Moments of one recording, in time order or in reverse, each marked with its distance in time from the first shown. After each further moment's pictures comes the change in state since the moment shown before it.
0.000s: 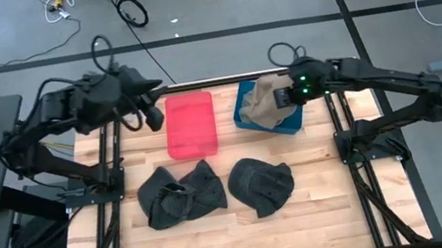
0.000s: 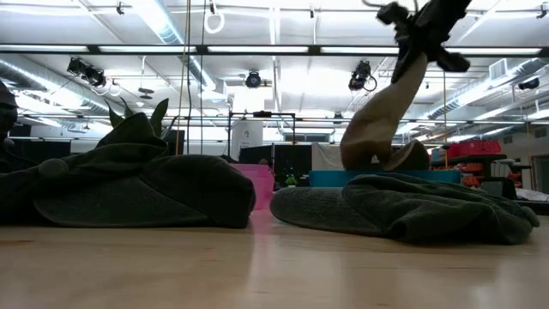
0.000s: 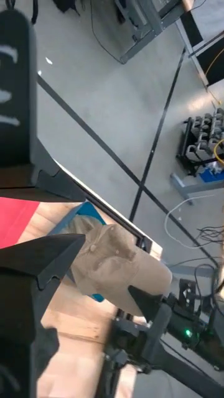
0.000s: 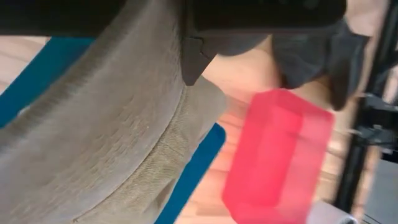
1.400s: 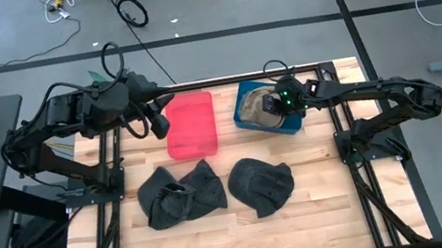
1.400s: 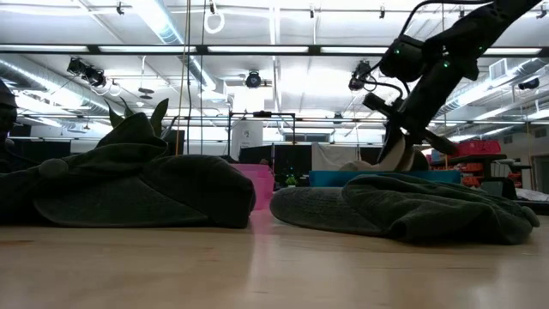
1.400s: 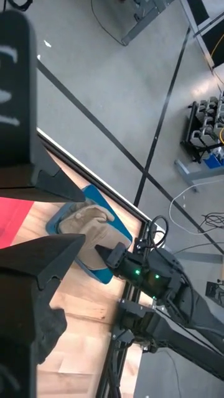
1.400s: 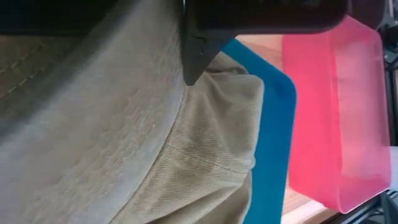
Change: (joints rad) left arm -0.055 0.022 0.000 -0.001 0.008 -0.046; right arm -0.122 0.158 -0.485 0.601 -0.073 0.255
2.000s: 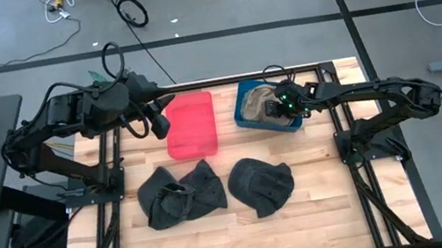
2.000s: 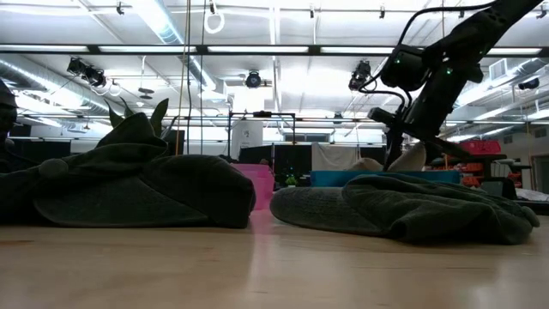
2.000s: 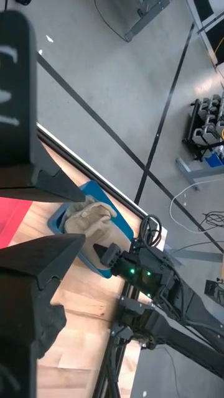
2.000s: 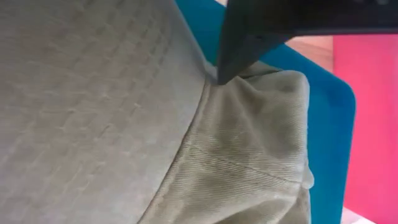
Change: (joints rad) left arm 0.000 0.001 0.000 0.000 0.009 -0.012; right arm 0.000 0.006 -0.012 -0.043 0.054 -0.071
